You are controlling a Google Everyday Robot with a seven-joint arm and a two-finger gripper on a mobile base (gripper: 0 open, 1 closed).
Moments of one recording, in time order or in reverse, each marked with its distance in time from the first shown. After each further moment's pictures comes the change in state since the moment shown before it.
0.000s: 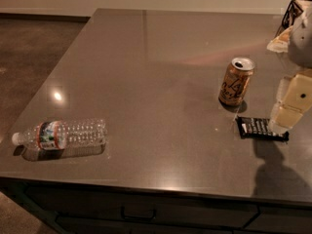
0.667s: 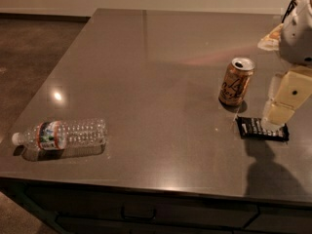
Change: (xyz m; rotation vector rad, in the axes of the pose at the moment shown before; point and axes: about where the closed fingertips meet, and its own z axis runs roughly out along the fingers) arm -0.016 0.000 0.001 -0.016 -0.022 -0.035
